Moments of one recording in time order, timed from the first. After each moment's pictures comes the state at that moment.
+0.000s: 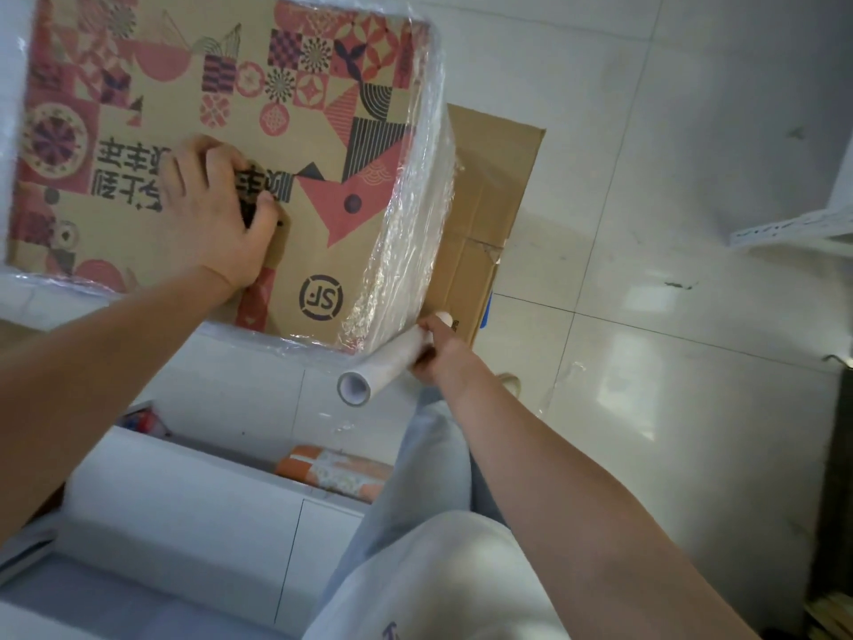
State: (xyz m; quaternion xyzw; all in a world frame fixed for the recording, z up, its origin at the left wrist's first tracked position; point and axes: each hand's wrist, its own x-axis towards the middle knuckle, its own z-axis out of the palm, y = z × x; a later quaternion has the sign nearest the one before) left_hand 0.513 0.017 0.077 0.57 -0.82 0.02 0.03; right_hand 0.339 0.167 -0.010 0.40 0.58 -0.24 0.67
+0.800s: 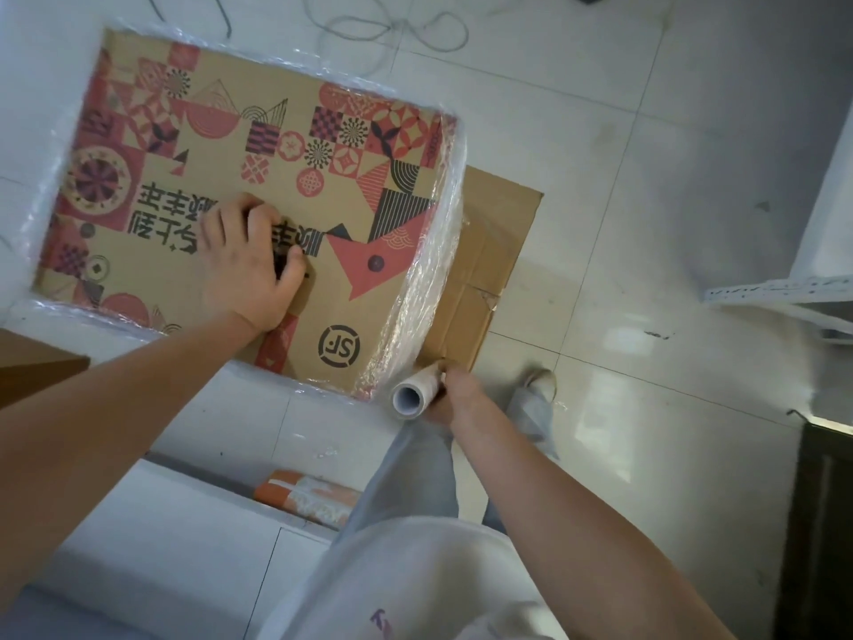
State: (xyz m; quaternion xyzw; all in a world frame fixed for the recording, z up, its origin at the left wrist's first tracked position) left_hand 0.512 0.016 0.082 0.57 -0.82 -0.02 0.03; right_hand 0.323 0.150 0.026 0.41 0.57 -0.22 0.68
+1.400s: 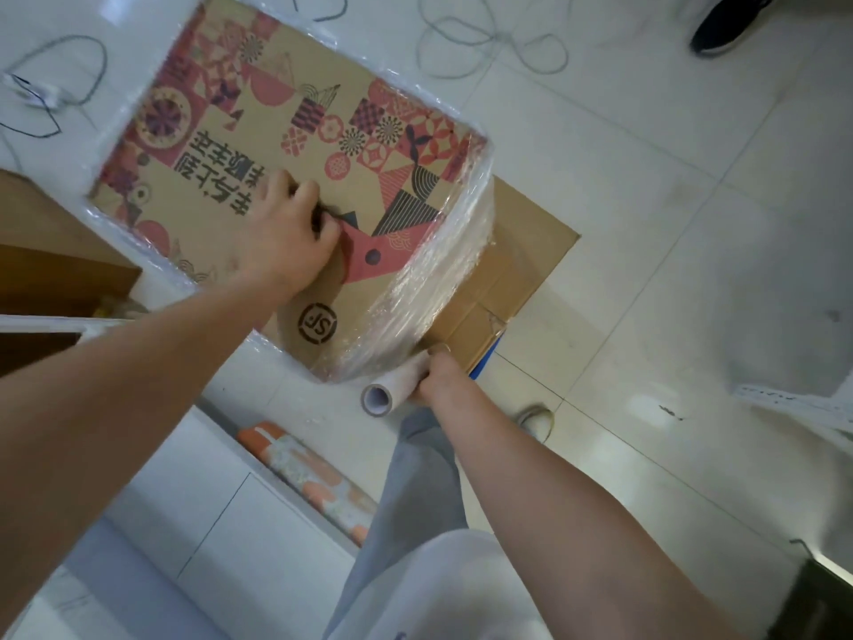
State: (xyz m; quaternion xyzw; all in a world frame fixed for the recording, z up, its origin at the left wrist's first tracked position) left_hand 0.455 0.028 0.102 0.70 -0.72 -0.03 0.01; right_hand 0.291 0.127 0.033 0.23 0.61 -0.15 0.75
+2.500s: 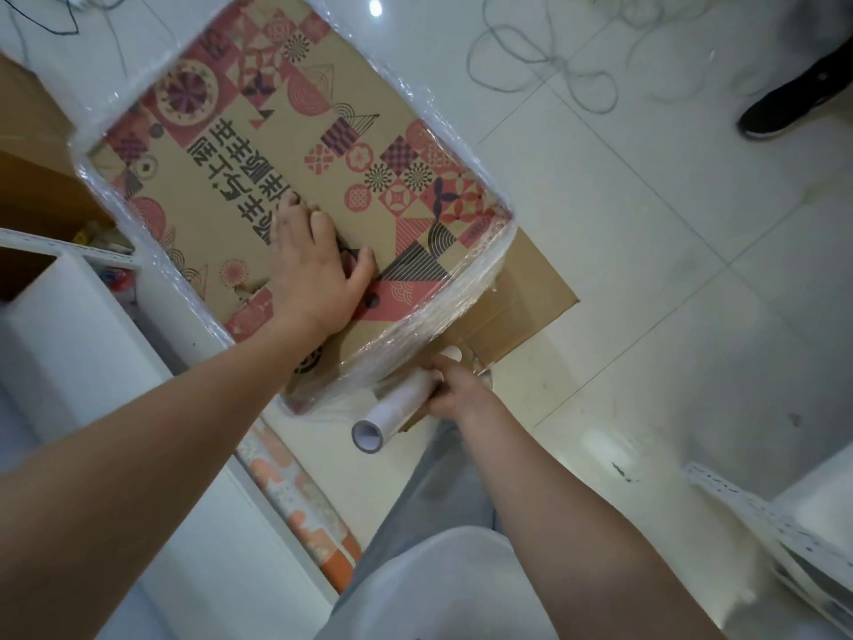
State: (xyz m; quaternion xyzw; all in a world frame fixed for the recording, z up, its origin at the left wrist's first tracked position) left_hand 0.415 0.029 0.079 0.80 -0.59 -0.09 0.06; right_hand 0.246 0.069 0.000 0.19 0.61 -0.02 0.76
